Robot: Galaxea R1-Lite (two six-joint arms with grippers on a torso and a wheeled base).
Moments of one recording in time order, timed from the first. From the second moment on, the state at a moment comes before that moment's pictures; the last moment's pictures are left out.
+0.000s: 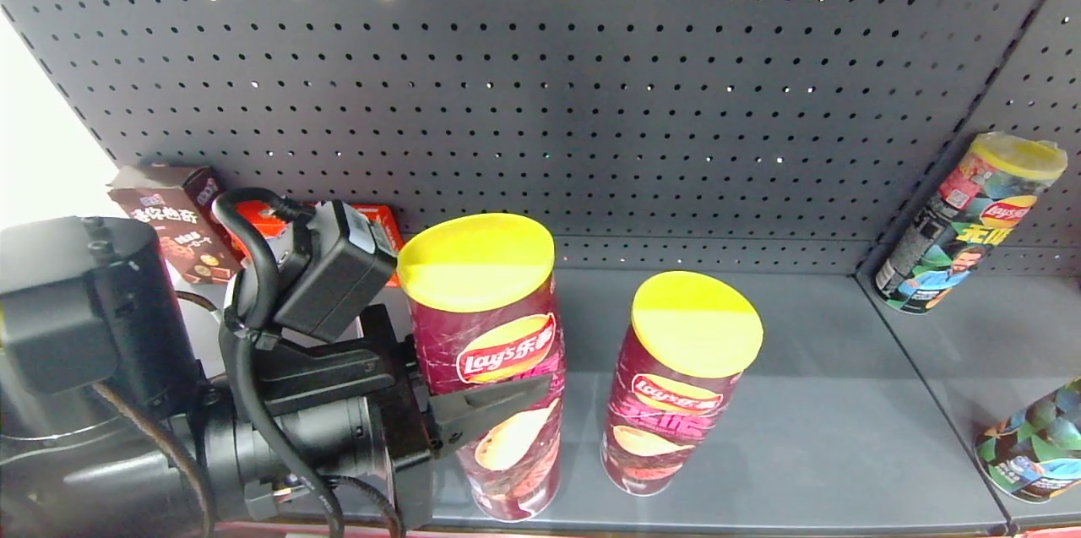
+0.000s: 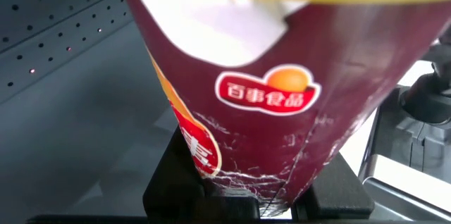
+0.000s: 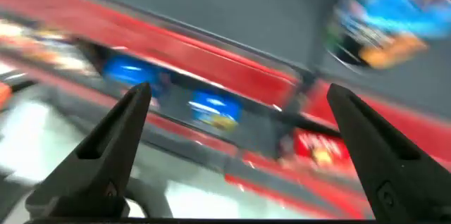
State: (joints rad) left arm -0.71 1.40 -0.60 -0.64 -0.34 0.04; right arm 0.15 0.30 -0.04 0.04 0.05 -0.17
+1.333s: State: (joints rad) left arm -0.67 1.41 -0.60 -0.66 -0.40 0.04; right arm -0.01 0.00 0.00 0.02 0.04 -0.03
